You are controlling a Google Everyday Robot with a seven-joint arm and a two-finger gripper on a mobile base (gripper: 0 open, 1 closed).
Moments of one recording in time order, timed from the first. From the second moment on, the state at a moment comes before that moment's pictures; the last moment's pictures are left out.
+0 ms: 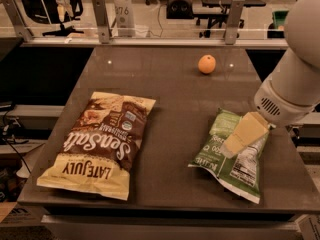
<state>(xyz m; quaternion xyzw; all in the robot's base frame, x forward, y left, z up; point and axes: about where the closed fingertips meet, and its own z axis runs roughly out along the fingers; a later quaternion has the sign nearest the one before) 0.443 -0.210 0.868 -0.29 0.95 -0.03 0.11</state>
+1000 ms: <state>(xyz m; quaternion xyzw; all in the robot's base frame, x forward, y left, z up) 0.447 -0.173 0.824 -0.21 0.97 0.06 0.05</state>
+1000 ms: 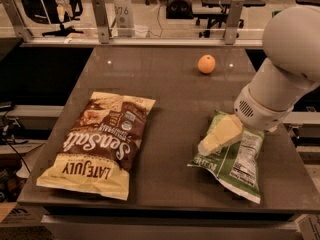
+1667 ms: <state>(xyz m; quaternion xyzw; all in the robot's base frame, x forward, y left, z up) 0.450 -0.158 0.830 -0.23 0.97 0.07 0.05</state>
